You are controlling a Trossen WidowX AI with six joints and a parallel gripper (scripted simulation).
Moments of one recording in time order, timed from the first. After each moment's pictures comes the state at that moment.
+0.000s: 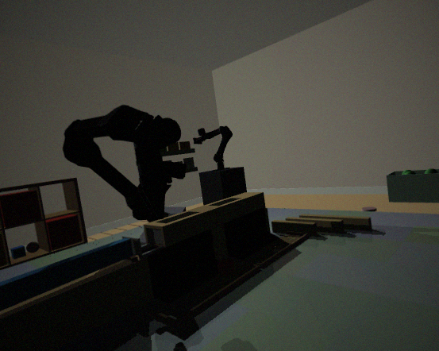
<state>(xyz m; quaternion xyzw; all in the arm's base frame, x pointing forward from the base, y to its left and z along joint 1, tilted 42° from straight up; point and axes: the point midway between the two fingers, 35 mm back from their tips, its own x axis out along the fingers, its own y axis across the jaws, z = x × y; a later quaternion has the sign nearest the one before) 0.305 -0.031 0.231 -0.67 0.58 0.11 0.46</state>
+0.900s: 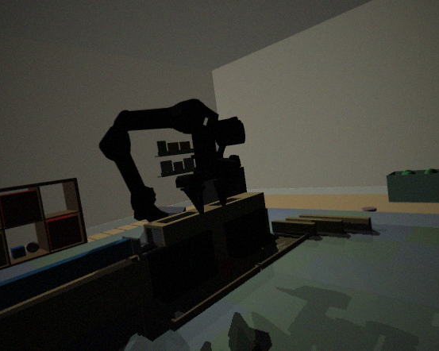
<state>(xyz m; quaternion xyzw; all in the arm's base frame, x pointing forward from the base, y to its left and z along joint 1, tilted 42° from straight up) 0.350 0.070 0.145 -0.33 0.63 -0.17 0.69</state>
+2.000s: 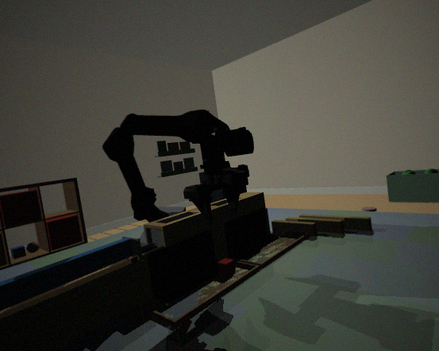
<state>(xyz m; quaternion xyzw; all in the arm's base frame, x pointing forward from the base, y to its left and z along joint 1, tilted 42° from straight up) 0.367 0.065 0.116 -0.29 0.62 -0.20 0.71</state>
